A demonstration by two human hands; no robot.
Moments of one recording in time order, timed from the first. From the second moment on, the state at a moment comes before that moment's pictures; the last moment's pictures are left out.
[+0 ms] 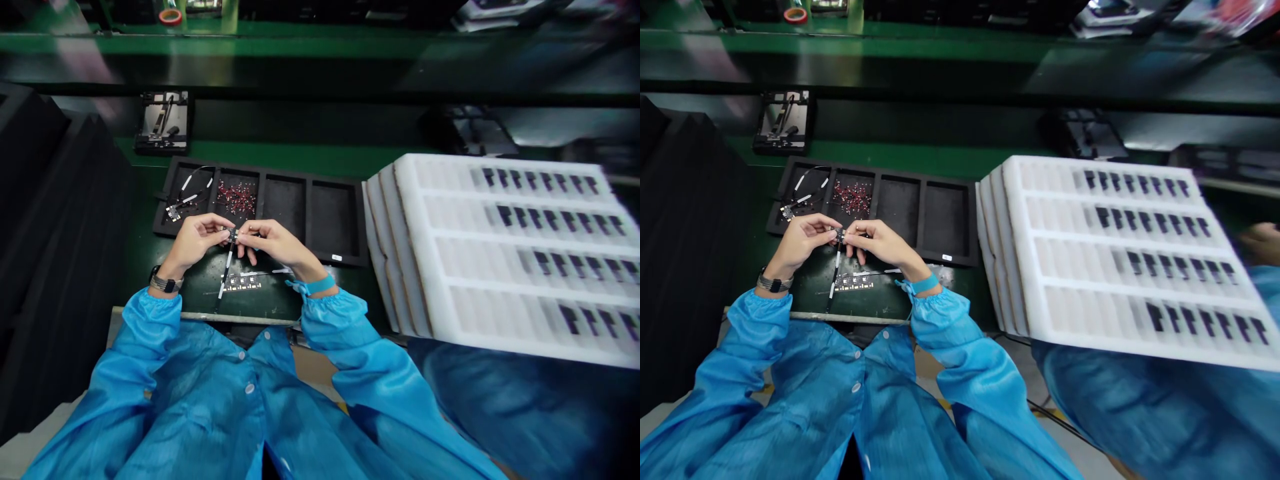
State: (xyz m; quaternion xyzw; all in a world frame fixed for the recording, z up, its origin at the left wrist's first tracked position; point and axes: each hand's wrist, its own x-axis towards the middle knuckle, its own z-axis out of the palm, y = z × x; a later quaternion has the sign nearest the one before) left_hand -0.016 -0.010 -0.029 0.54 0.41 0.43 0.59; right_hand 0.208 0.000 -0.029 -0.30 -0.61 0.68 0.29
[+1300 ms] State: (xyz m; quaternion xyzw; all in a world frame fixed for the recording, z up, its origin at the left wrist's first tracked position) left_hand -0.017 -0.011 -0.031 0.52 0.44 0.42 0.59; right_hand 0.199 -0.010 -0.031 -0.35 -0.60 0.64 0.32
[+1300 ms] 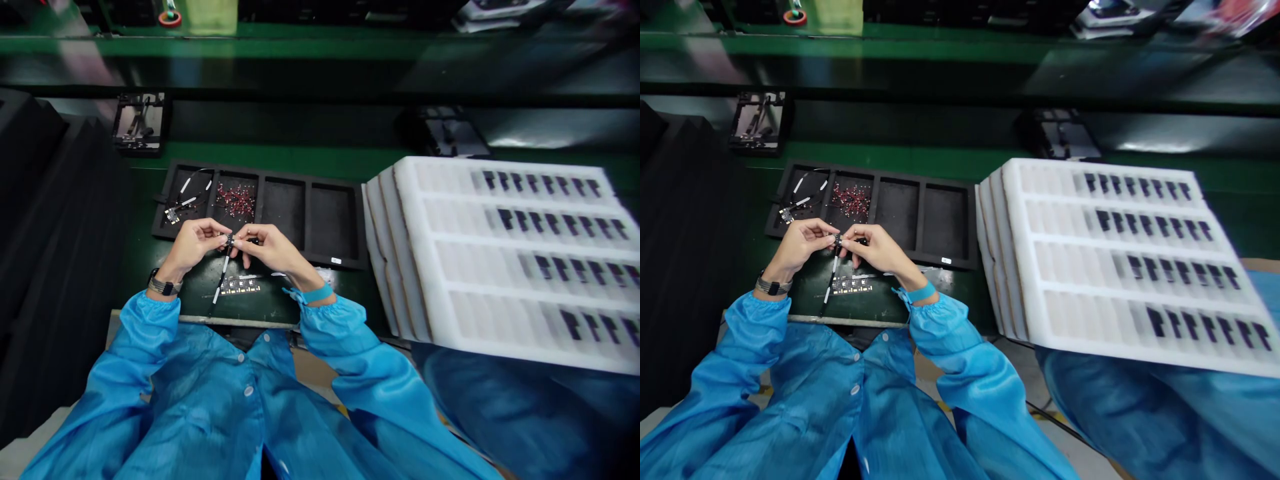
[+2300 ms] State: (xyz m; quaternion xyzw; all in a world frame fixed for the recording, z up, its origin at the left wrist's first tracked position) left_hand -0.078 0.007 -0.031 0.31 0.35 0.65 0.60; right_hand 0.143 0.074 -0.035 -0.50 -0.83 0.18 0.19
